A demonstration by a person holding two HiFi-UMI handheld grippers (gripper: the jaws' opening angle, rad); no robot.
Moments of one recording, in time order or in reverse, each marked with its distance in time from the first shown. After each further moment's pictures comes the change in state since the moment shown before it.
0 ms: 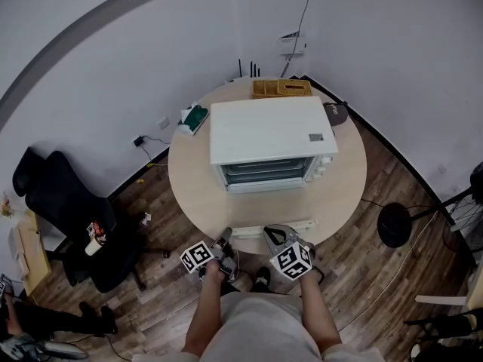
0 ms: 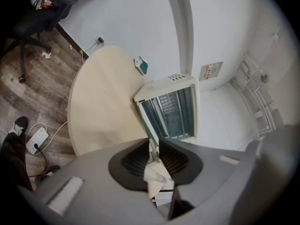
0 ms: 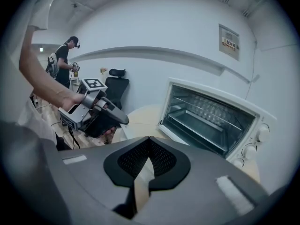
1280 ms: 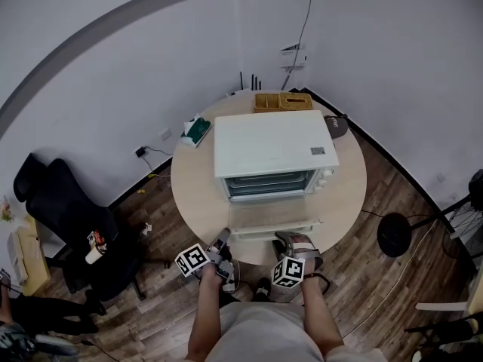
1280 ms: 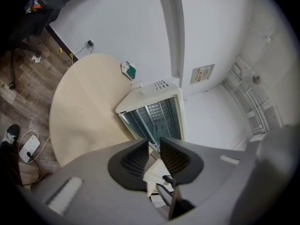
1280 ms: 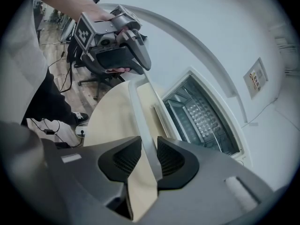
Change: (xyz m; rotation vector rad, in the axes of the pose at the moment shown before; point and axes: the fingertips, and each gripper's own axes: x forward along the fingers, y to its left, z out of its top) left arm 0.000 -0.057 0.041 0.034 -0.026 -0.079; right arm 0.013 -0.020 -0.038 -0.505 0.279 -0.171
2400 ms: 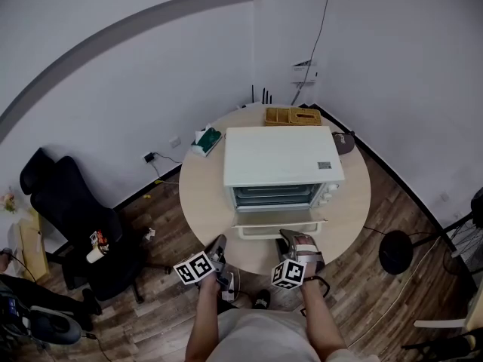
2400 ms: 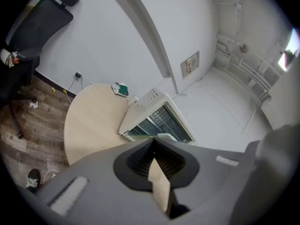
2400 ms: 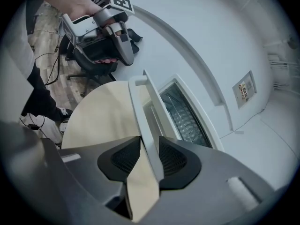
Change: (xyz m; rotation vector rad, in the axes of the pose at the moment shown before) left arm -0.023 -0.016 0.027 0.303 -0.069 0.130; right arm -0.002 -0.051 0.023 -0.049 -0.020 -0.152
